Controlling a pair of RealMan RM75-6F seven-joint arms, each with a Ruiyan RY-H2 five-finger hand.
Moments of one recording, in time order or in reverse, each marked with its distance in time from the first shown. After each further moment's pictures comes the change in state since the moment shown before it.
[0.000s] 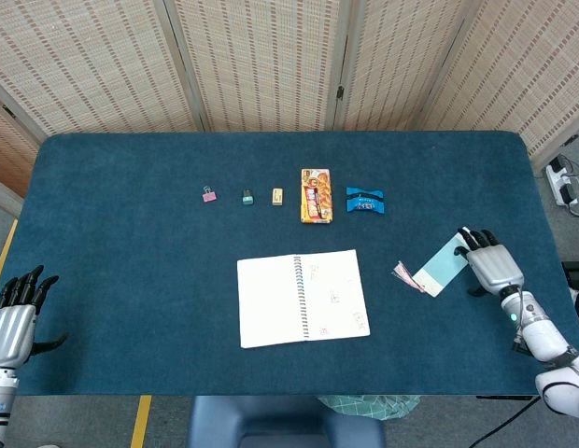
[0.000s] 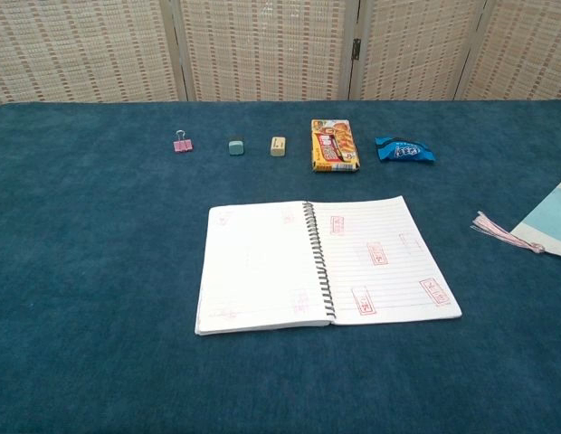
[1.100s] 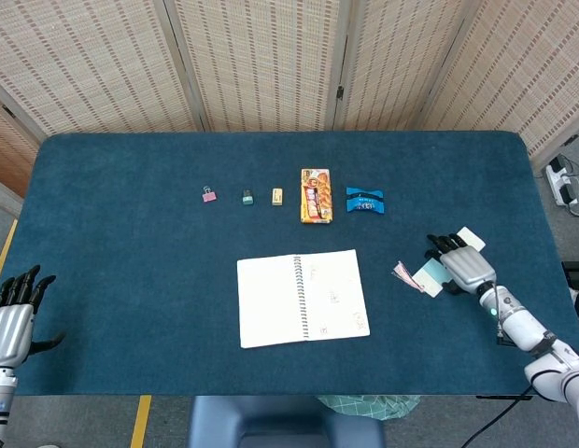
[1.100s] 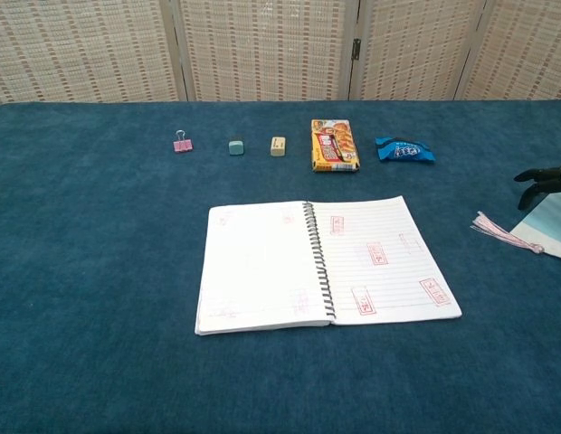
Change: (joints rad) left arm -0.003 -0.005 -0.002 0.006 -0.017 -0.001 0.012; right arm 0.092 -0.083 -0.127 0.149 -0.133 0.016 0.245
